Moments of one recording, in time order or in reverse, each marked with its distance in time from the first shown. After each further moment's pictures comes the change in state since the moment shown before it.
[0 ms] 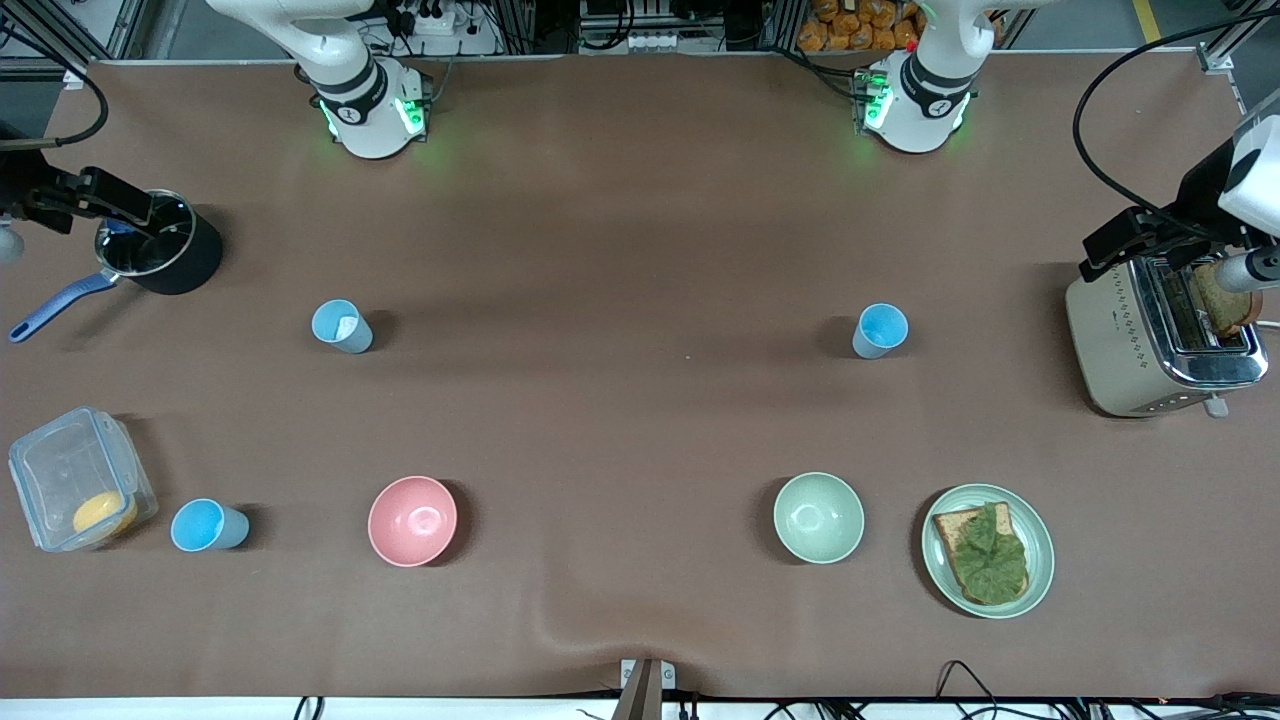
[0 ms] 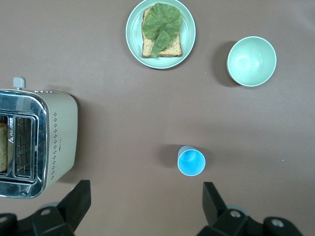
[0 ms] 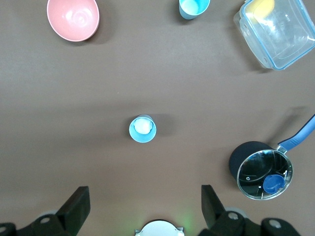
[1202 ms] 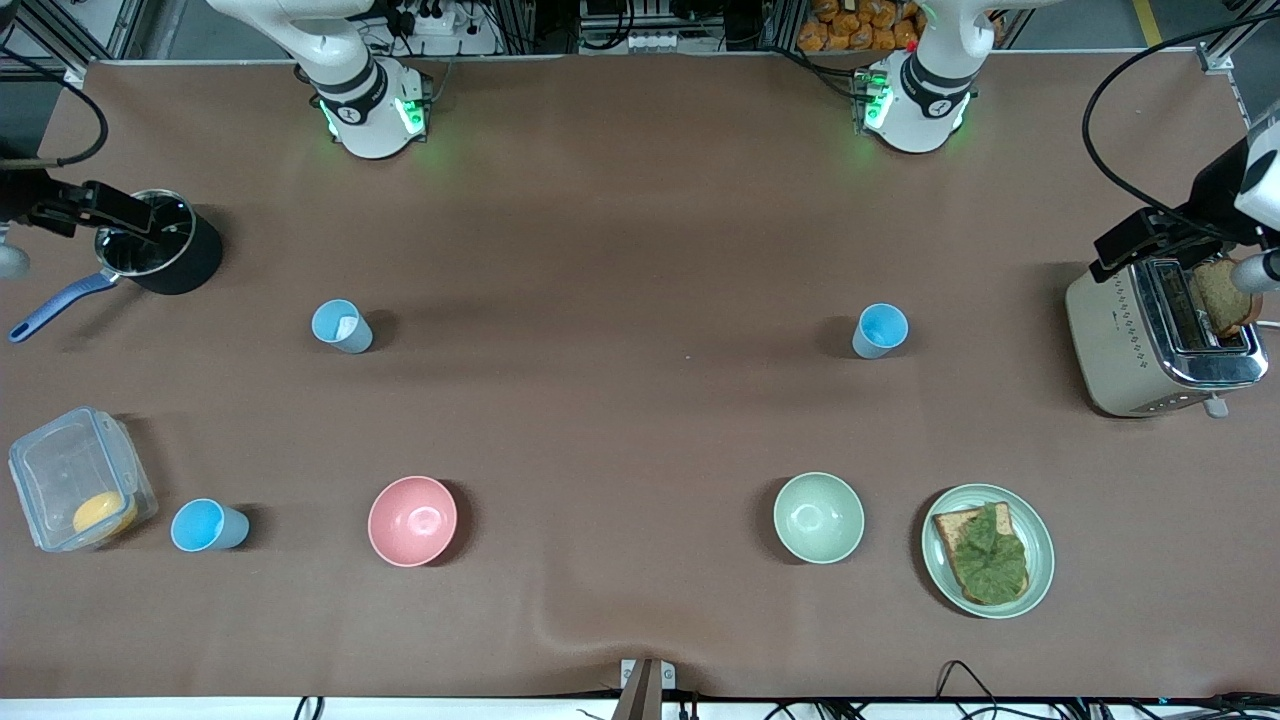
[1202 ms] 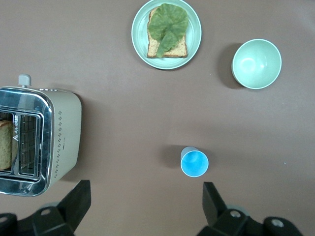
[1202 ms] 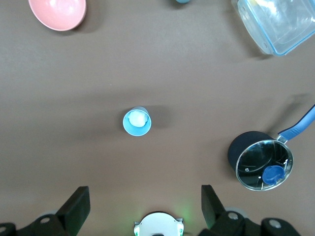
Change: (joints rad) left arm 0.014 0.000 0.012 0.001 0.000 -0.003 -0.001; right arm -0.017 0.040 -0.015 -0.016 -0.001 -0.021 -0.002
